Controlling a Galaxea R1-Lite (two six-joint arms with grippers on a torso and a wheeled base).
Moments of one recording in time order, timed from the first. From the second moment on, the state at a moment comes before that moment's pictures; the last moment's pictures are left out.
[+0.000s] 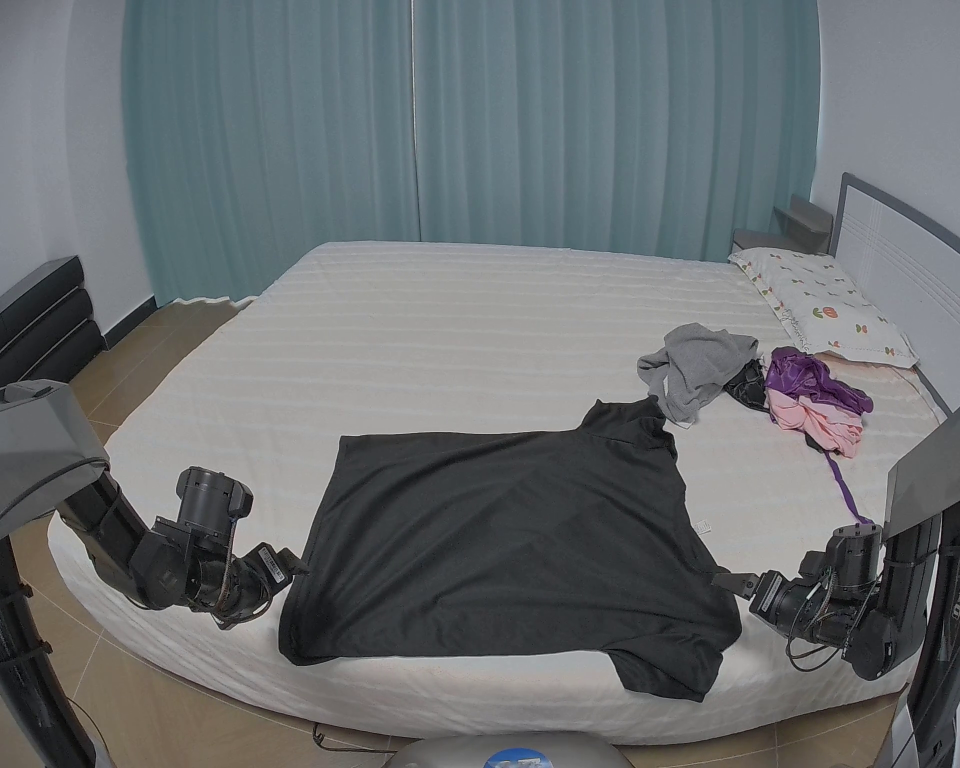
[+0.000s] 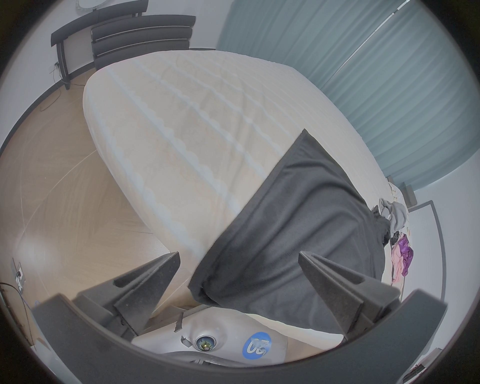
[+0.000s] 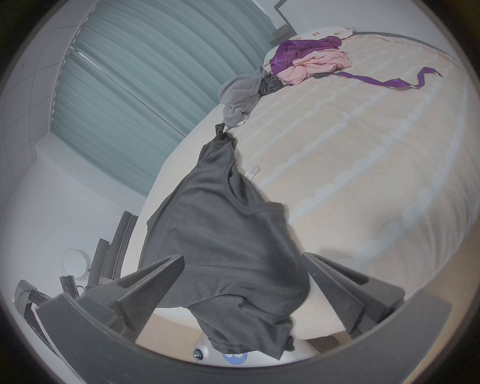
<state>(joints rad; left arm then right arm) -0.17 2.03 -0.61 -0.44 0.03 -0.84 0.05 2.28 -0.09 -1.55 0.25 0.66</state>
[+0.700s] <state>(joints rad) -0.15 2.01 -0.60 -0.47 -0.06 -0.84 0.05 2.28 -0.09 -1.55 0.25 0.69</state>
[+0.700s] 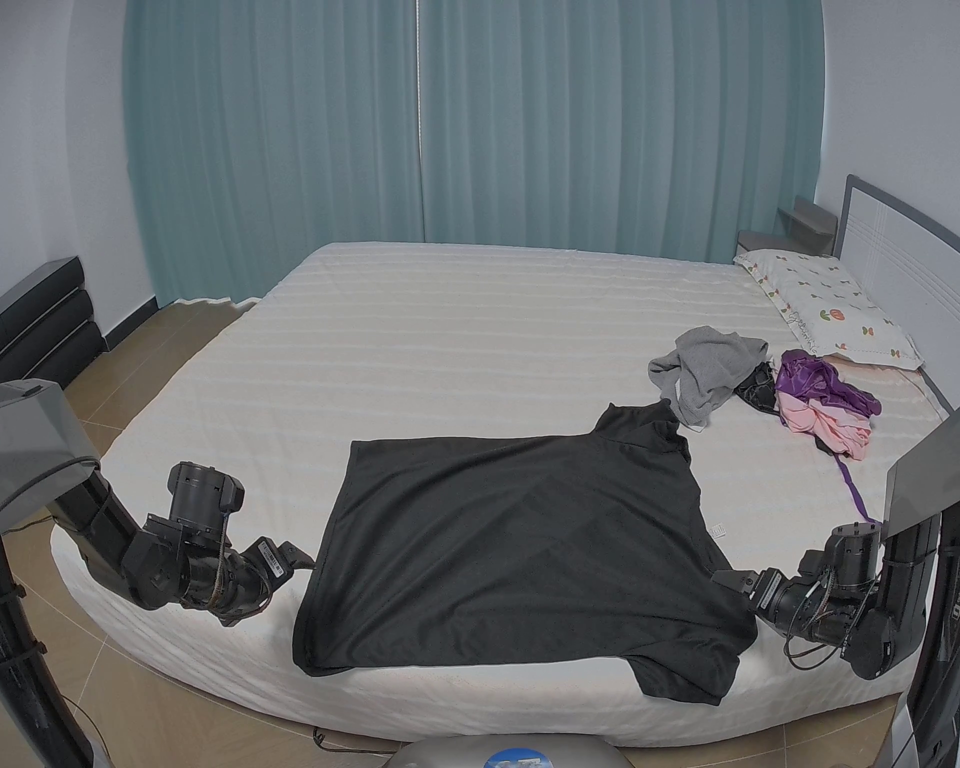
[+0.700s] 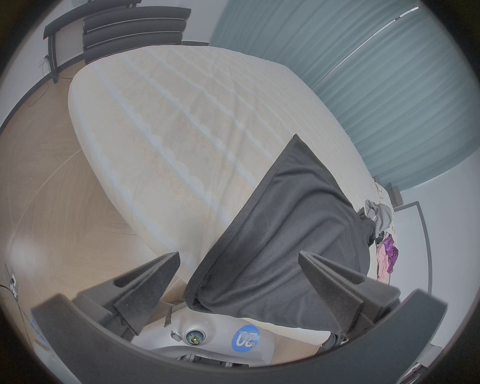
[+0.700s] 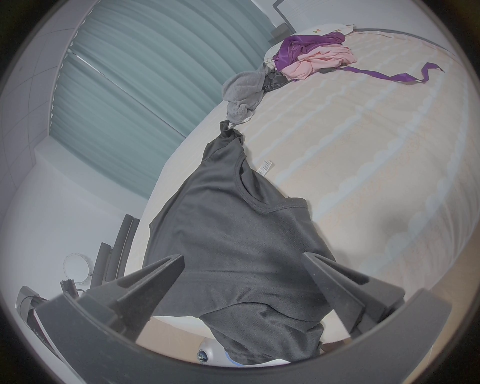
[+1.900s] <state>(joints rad) -0.14 2.01 -0.62 -0.47 -0.06 -0.93 0.04 2.27 -0.11 -1.55 0.24 0.71</state>
